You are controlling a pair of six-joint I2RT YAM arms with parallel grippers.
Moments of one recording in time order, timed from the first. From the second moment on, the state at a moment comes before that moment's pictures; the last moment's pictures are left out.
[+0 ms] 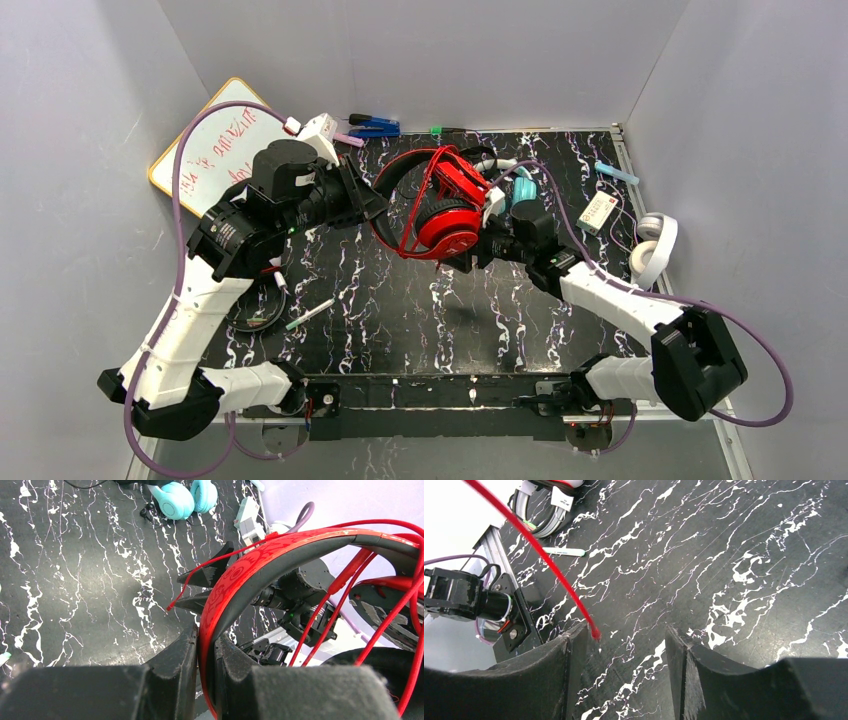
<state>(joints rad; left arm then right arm) -0.67 1.17 1.68 -0.98 0.01 -0.72 0.61 1.26 0.71 0.18 -0.51 0.34</state>
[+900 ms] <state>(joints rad) -0.67 1.17 1.69 -0.99 -0.13 -0.84 0.61 1.27 0.63 0.31 -0.63 0.43</state>
